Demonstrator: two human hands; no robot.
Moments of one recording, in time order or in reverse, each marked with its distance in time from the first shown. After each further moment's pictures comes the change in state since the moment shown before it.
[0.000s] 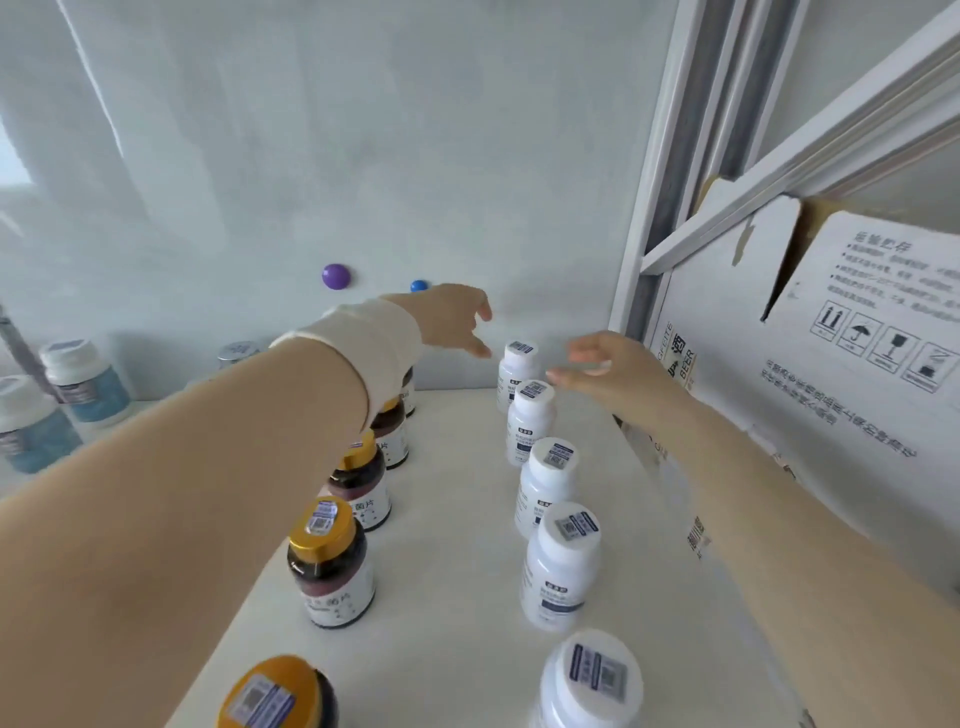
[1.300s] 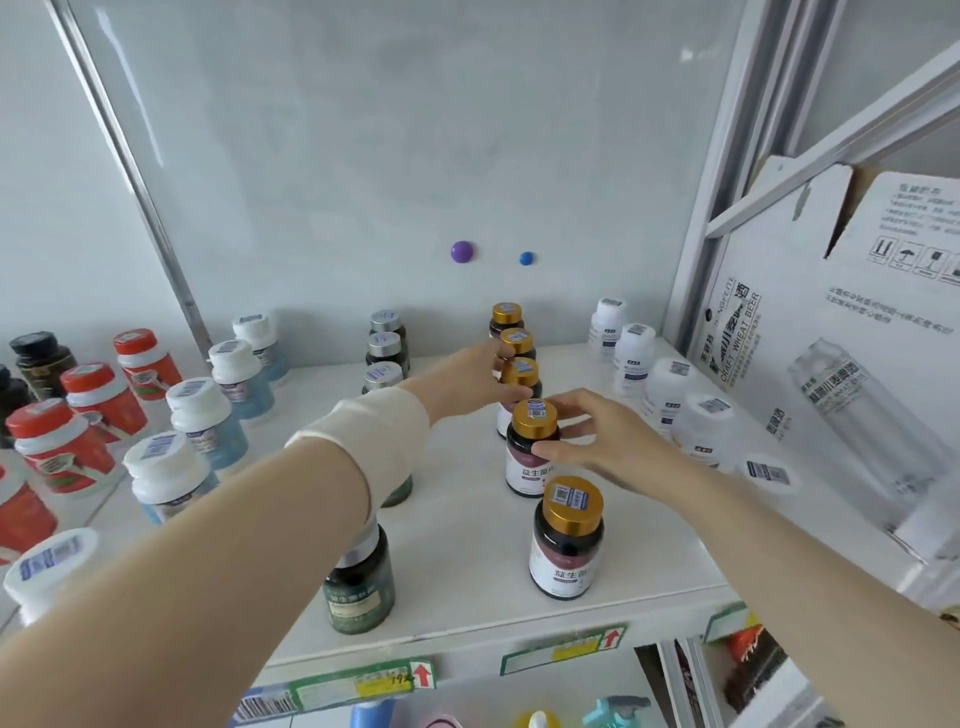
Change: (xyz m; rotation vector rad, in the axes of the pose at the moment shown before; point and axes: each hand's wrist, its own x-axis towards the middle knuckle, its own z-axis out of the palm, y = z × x) left_hand -0.158 -0.097 0.048 -0.416 -0.005 0.069; right_hand -0.145 -0.081 0.138 -0.044 -0.211 0.016
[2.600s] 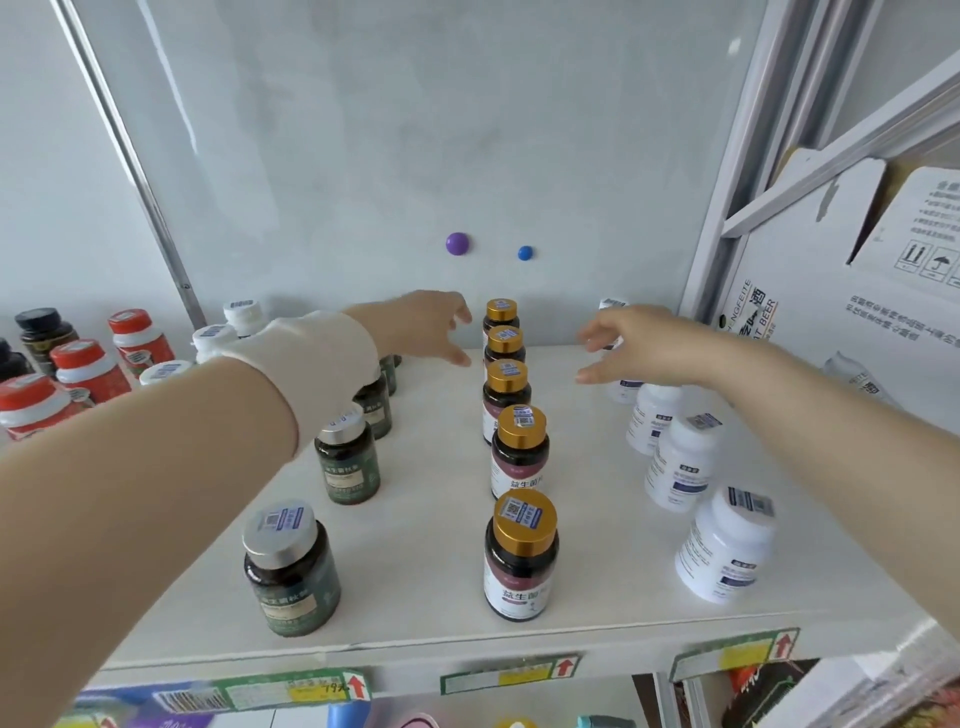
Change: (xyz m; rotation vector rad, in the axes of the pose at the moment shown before) left_hand 0.009 0.013 -0.049 0.390 0.033 -0.081; right_hand 0.047 -0.019 -0.093 -0.495 -0.101 -0.041
